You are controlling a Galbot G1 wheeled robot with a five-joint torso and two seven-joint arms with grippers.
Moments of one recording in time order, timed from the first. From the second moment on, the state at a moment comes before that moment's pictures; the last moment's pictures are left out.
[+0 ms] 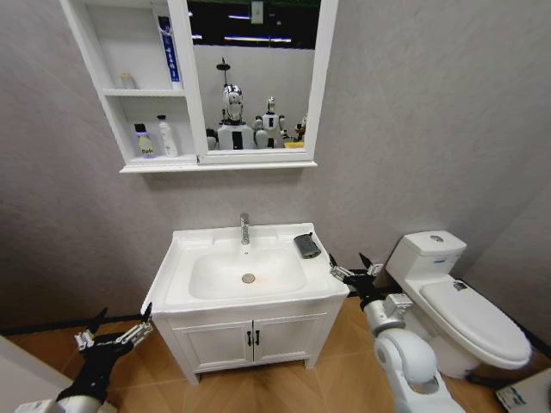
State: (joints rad) left arm 2.07 -1.47 -1.00 -2.50 -0.42 0.07 0.06; right arm -1.41 1.33 0.63 2.21 0.30 -0.28 0.02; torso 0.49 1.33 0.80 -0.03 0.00
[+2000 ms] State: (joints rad) left arm 2.06 -1.46 -1.00 -2.49 -0.43 0.07 0.05; right arm -1.39 1.32 0.60 2.15 0.31 -0.34 0.03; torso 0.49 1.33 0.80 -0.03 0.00
